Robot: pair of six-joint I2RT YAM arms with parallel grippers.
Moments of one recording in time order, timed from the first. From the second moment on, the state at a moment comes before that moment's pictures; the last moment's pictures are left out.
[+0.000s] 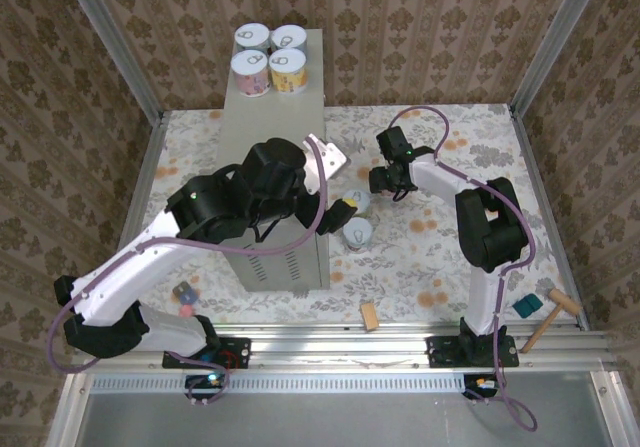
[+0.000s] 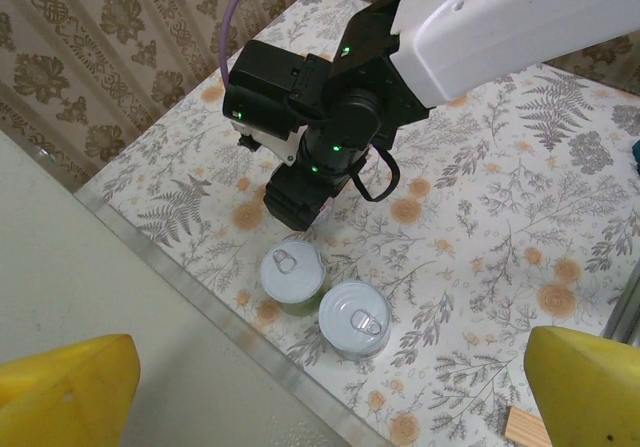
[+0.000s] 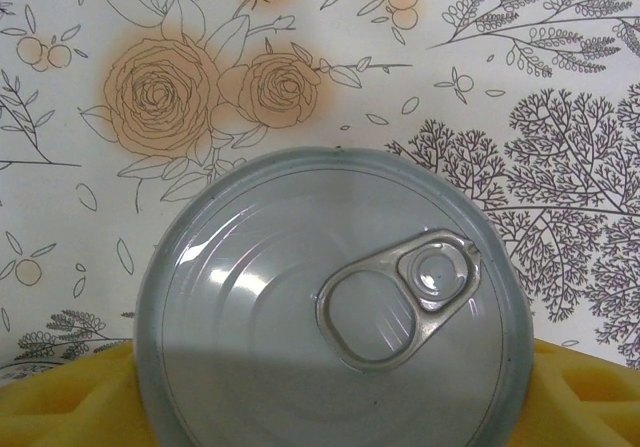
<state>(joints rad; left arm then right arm) -1.11 1.32 1.73 -0.97 -0.18 0.01 0.33 1.95 1.41 -0.58 0.15 0.26</state>
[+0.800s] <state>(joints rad) -1.04 1.23 1.69 -0.97 -0.17 0.04 0.32 1.51 1.41 -0.70 0.05 0.13</state>
